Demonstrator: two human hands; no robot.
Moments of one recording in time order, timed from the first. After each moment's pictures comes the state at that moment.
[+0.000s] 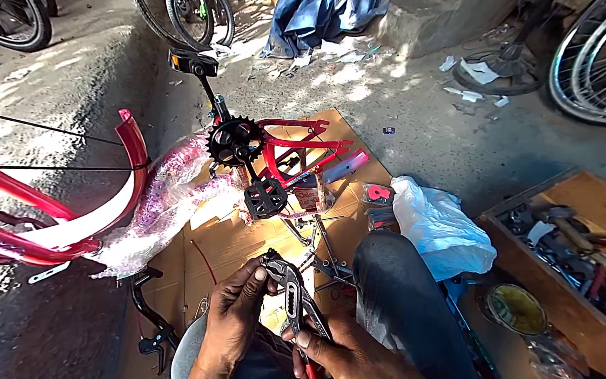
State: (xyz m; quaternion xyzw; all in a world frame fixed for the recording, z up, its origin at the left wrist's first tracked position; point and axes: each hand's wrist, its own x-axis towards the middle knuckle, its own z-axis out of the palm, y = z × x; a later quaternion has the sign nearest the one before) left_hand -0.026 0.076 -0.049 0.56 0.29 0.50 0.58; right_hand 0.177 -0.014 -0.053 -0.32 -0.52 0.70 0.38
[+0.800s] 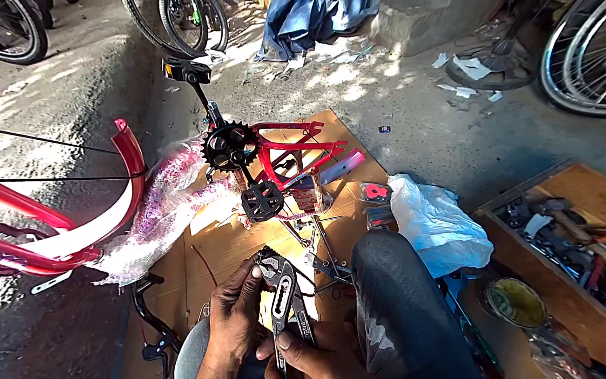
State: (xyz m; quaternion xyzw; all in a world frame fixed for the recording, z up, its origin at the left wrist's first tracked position) left_hand -0.021 0.076 -0.052 0.58 0.34 0.53 0.51; right_hand 0.139 -0.028 -0.024 -0.27 -0.27 0.80 0.46
